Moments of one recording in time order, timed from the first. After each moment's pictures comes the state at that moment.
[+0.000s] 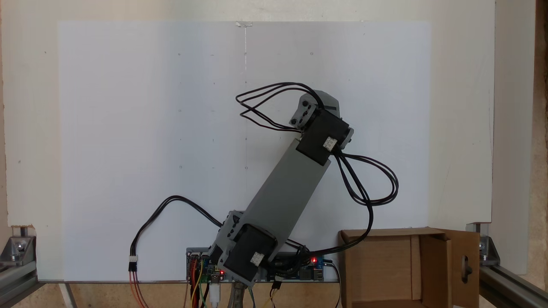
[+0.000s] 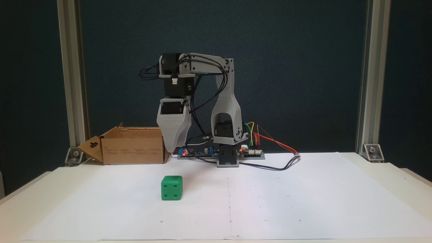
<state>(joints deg) 31.6 81.3 77.6 66.6 -27.3</state>
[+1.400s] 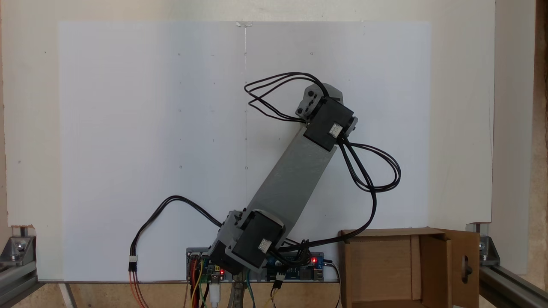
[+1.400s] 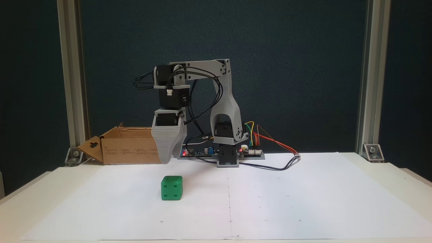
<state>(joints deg) 31.8 76.4 77.6 61.4 -27.4</state>
